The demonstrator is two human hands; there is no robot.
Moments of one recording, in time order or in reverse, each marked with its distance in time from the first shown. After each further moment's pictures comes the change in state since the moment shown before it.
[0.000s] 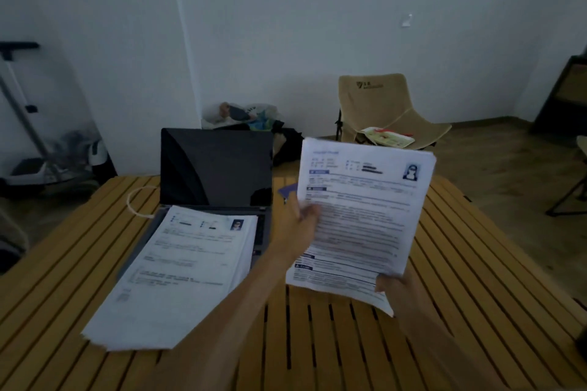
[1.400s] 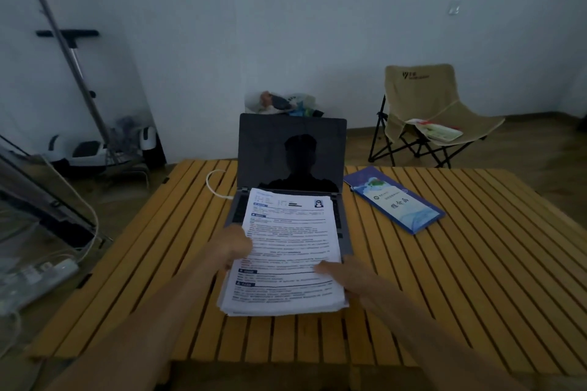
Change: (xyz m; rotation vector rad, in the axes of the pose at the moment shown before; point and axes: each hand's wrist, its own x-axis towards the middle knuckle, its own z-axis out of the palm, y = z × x) left_hand -0.052 -0.066 -0.286 0.700 -0.121 -0.664; right_hand 0.001 0.016 0.235 -0.160 -0.432 0.466
